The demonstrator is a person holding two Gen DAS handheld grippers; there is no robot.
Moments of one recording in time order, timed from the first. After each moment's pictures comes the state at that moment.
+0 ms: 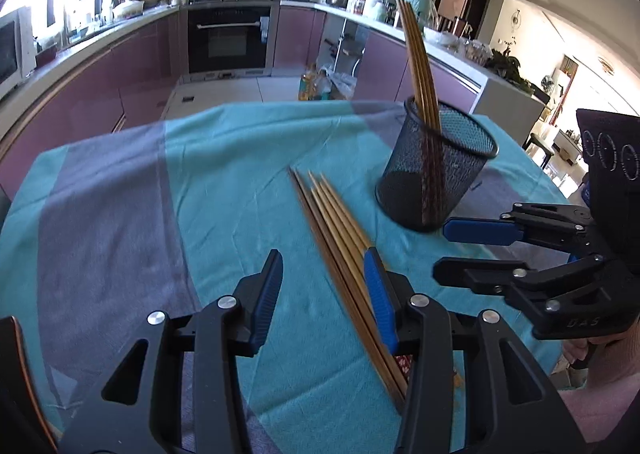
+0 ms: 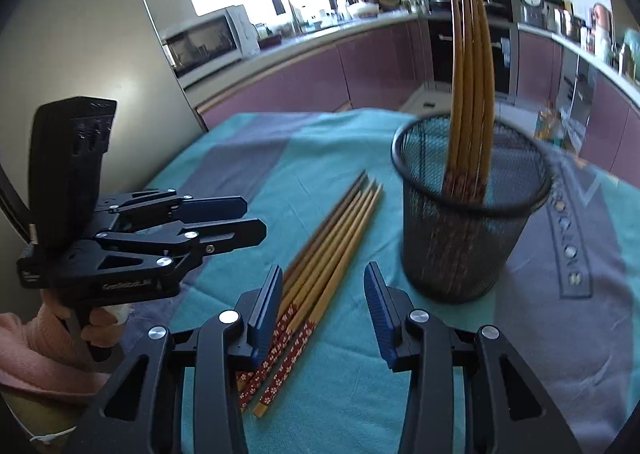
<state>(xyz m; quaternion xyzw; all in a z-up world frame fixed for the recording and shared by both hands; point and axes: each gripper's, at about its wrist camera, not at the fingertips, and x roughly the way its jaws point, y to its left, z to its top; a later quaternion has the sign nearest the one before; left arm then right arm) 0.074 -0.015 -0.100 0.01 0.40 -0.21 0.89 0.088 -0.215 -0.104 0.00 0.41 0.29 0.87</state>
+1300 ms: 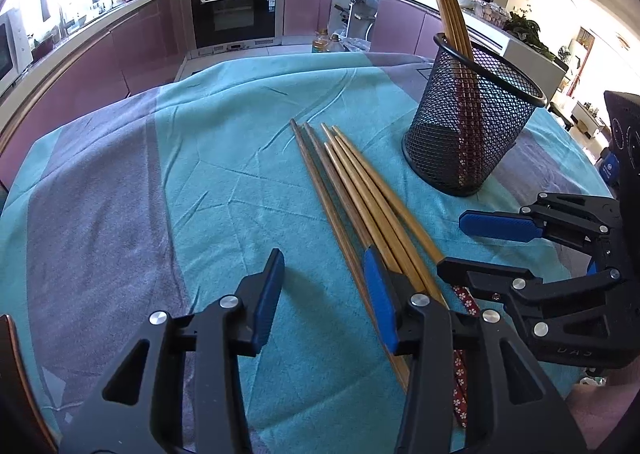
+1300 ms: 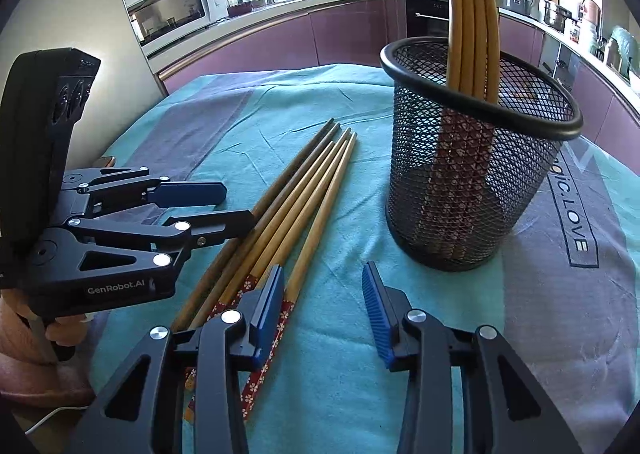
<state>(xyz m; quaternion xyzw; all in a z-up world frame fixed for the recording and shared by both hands) 0.101 -0.042 -0.134 0.05 0.45 -0.18 0.87 0.087 -0.204 -0.135 -0.03 0.43 0.24 0.87</state>
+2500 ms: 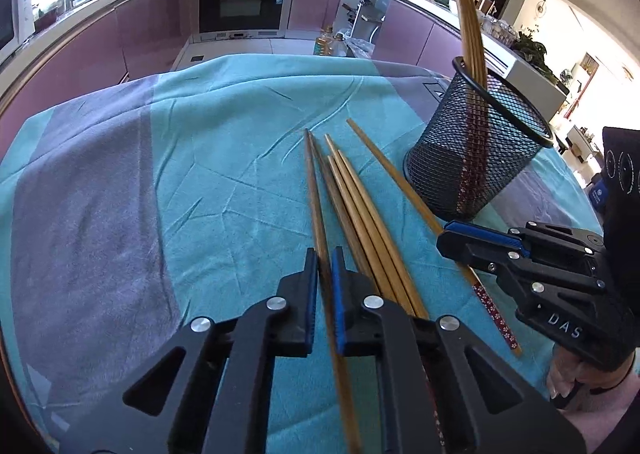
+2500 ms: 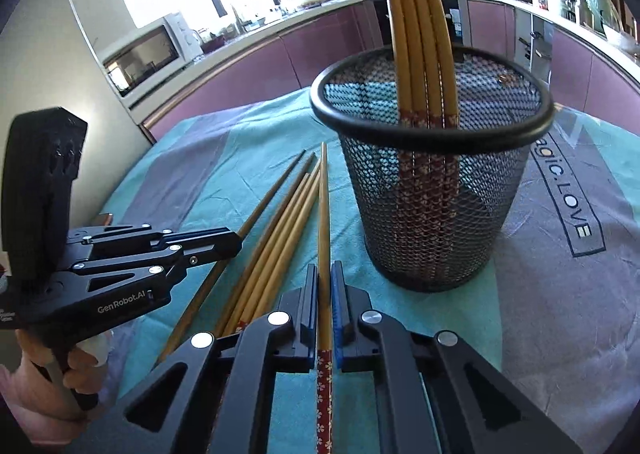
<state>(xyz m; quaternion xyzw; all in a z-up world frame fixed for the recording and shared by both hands) 0.111 -0.034 -0.135 -0.01 0.46 -0.19 0.87 0.101 -0.215 -0.129 0.05 0.42 0.23 0.88</state>
